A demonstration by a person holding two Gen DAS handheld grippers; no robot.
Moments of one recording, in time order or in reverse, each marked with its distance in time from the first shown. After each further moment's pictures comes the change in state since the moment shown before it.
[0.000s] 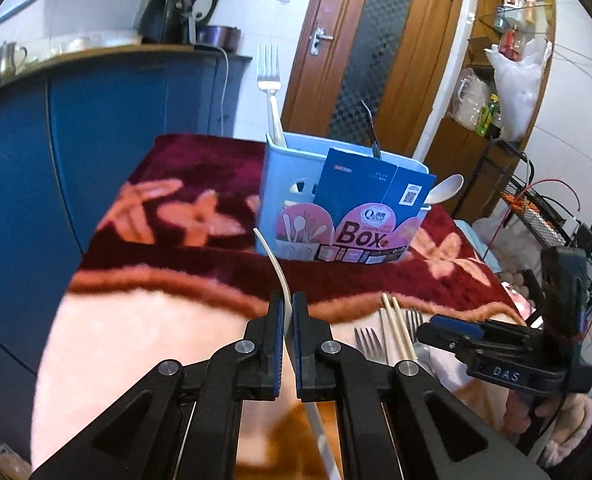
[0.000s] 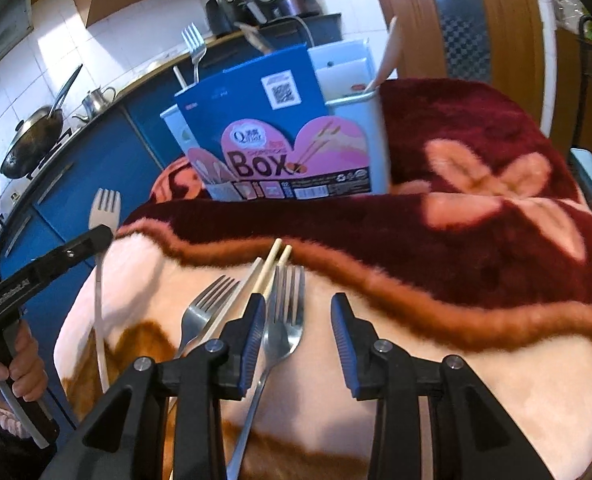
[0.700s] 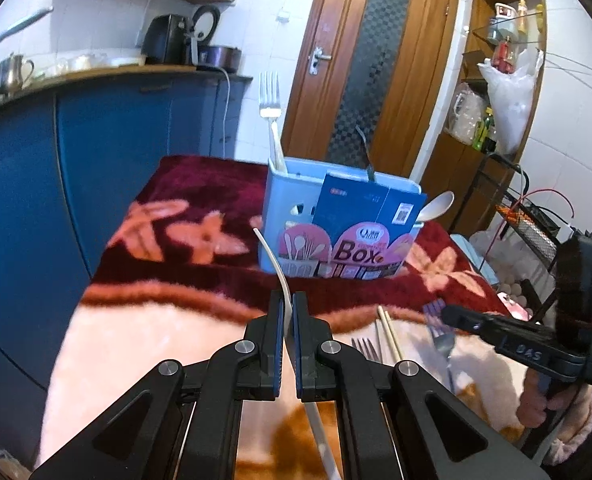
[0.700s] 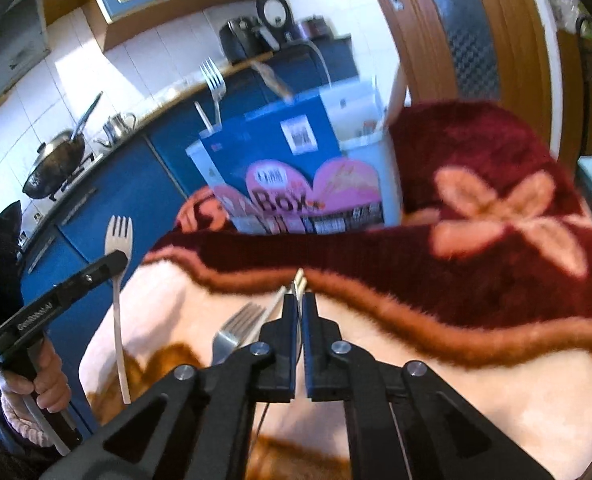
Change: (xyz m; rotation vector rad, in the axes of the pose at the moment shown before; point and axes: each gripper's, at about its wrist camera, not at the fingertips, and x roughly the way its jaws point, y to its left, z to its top) left arm -0.022 -0.001 0.000 0.009 -0.082 0.004; right arm -0.042 0.004 0.003 0.004 -0.166 0.045
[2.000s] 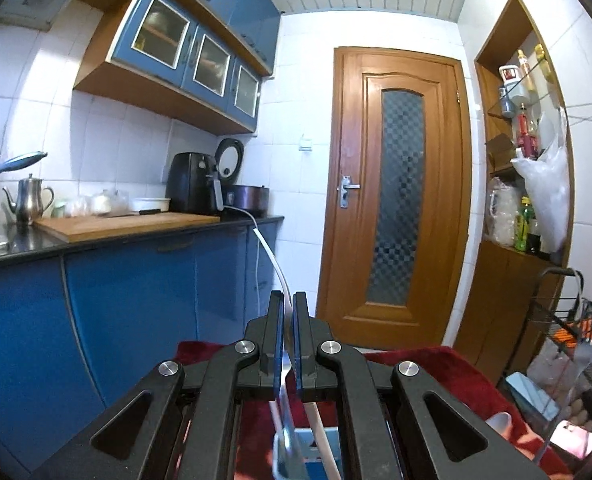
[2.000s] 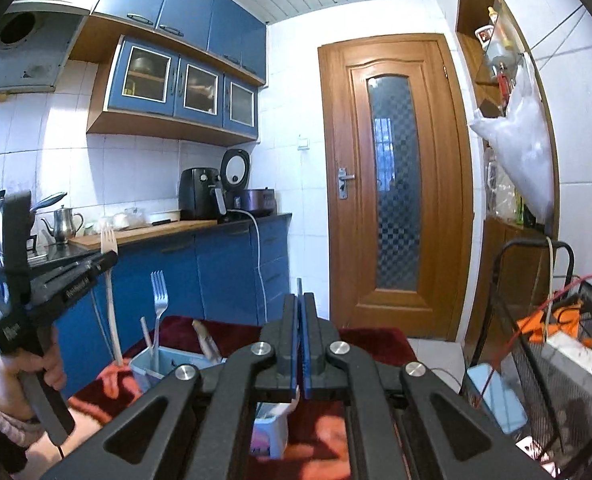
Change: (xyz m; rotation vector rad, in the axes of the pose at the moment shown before) left arm 0.052 -0.037 0.154 0.075 -0.479 0.184; right arm -0.079 0.019 0.112 -0.205 -0.563 -0.340
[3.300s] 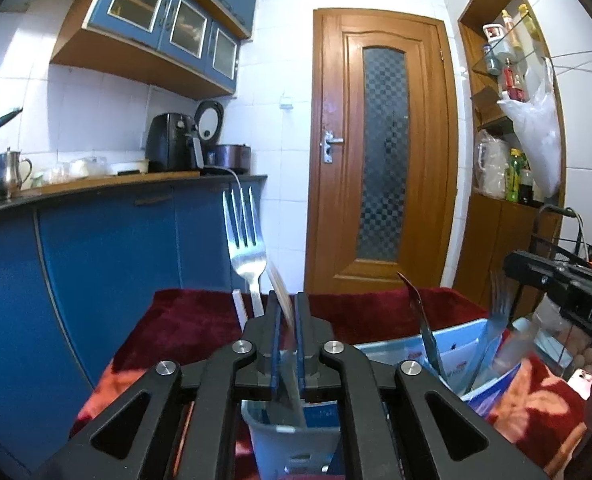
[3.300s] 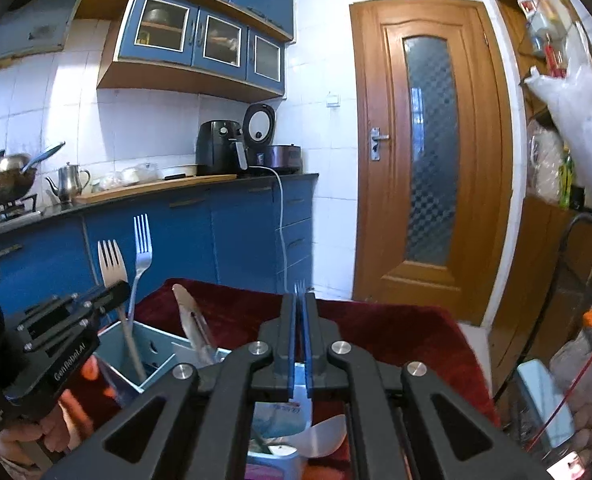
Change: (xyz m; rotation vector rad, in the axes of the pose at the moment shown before) left arm 0.024 -0.006 -0.077 0.041 0.126 -0.056; right arm 0.097 0.016 -0.042 -0.016 0.148 0.112
